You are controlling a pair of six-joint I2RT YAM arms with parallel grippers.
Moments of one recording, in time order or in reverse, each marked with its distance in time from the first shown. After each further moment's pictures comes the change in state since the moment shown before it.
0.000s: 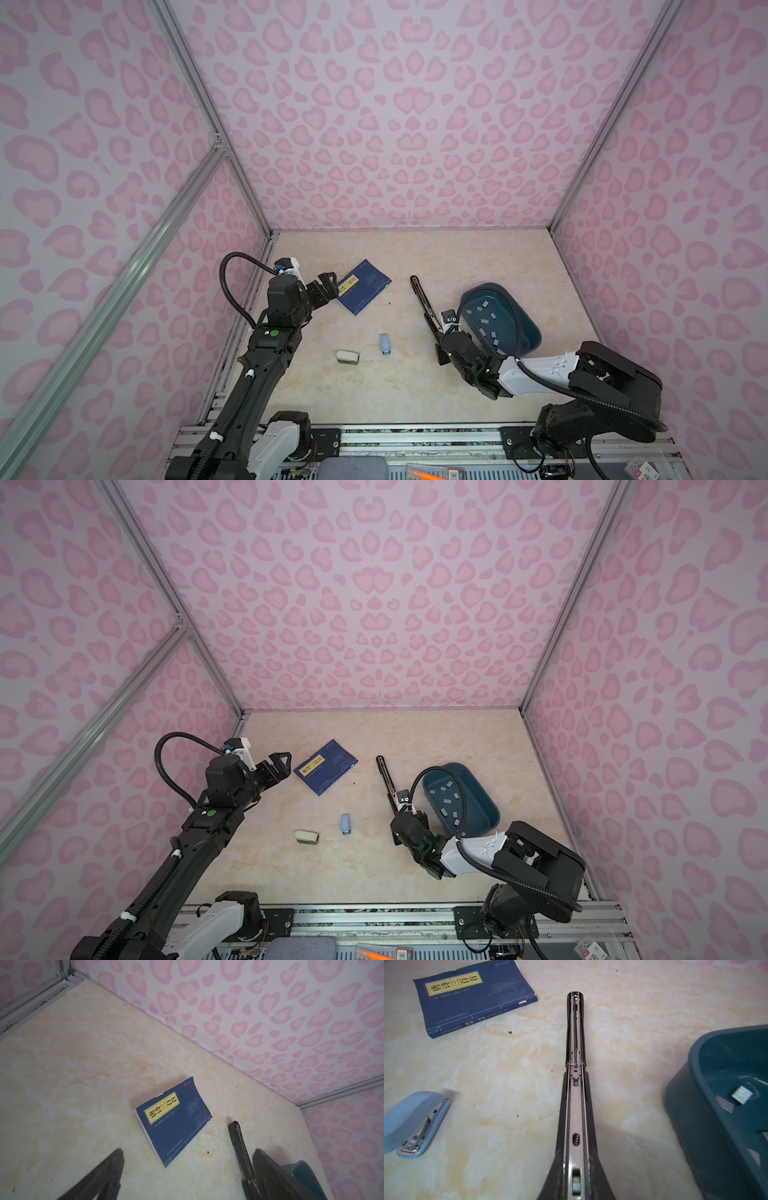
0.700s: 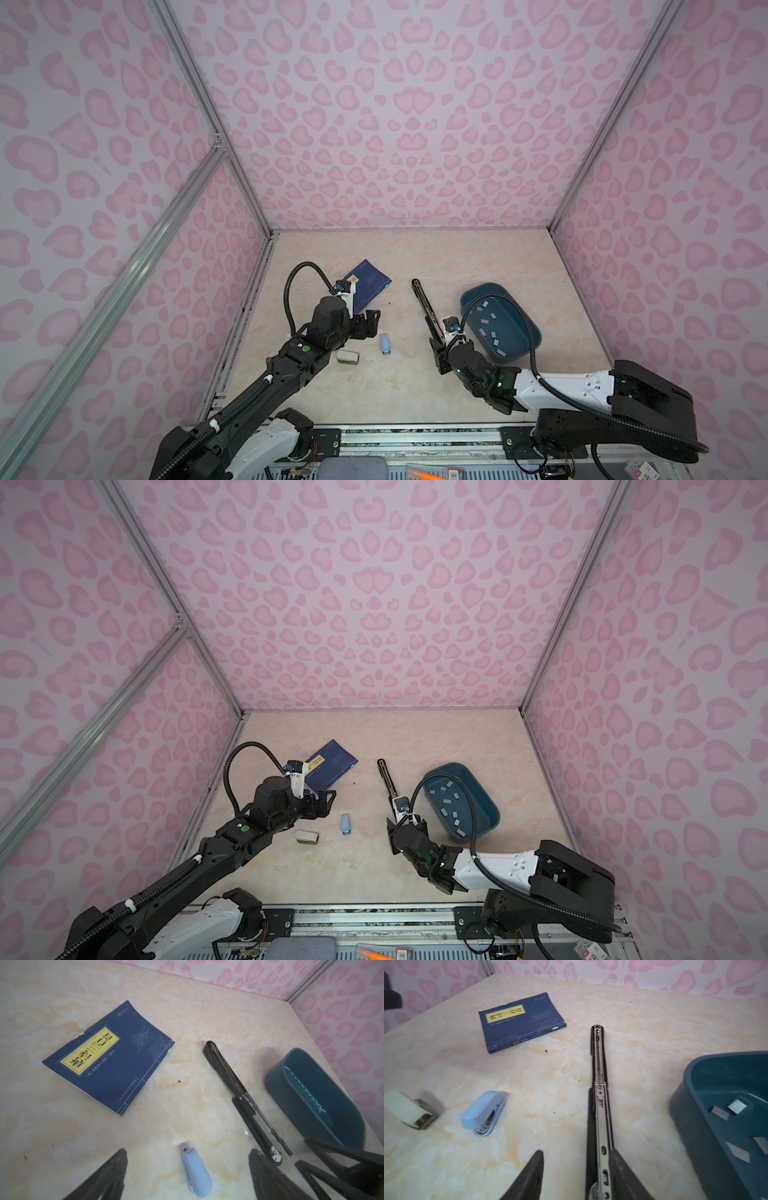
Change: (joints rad) left arm -0.432 0.001 -0.174 0.009 -0.110 0.141; right arm 0.178 -0.193 -0.016 -0.073 0.080 0.001
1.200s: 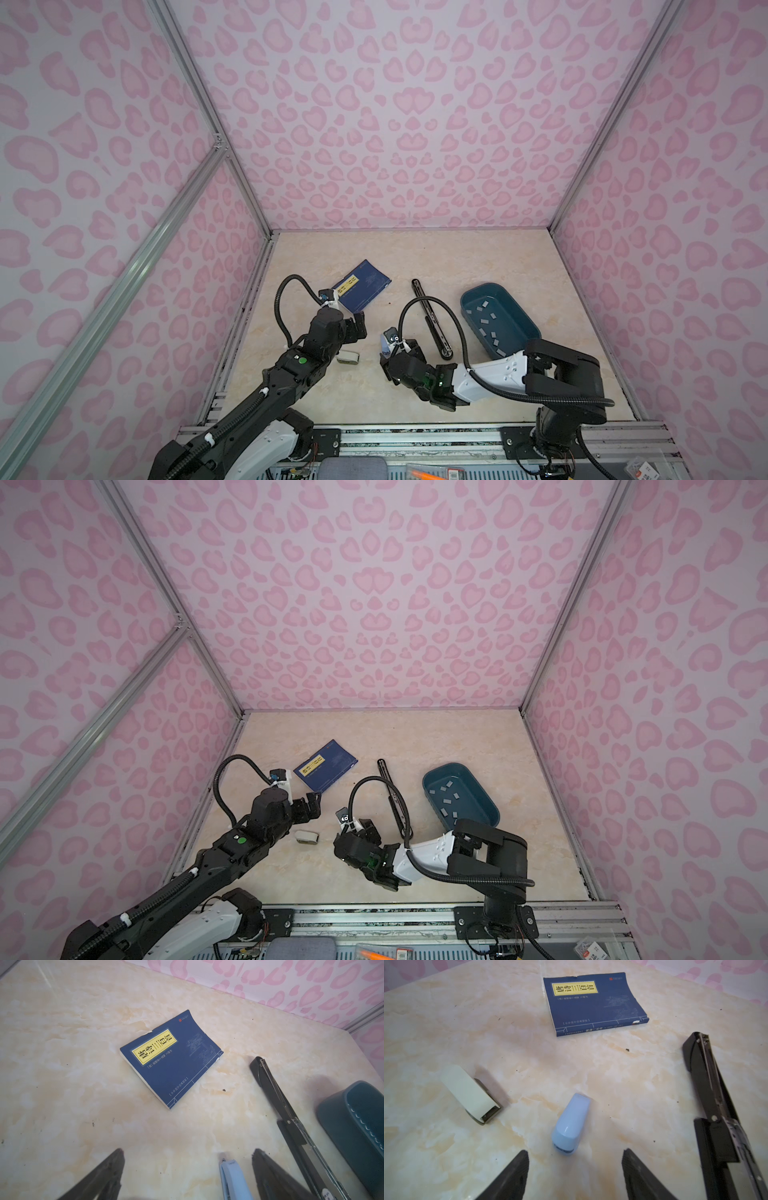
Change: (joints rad) left arm 0.000 -0.104 -0.076 0.001 -0.265 -0.099; right arm 0.142 0.501 0.397 -0.038 0.009 -0.022
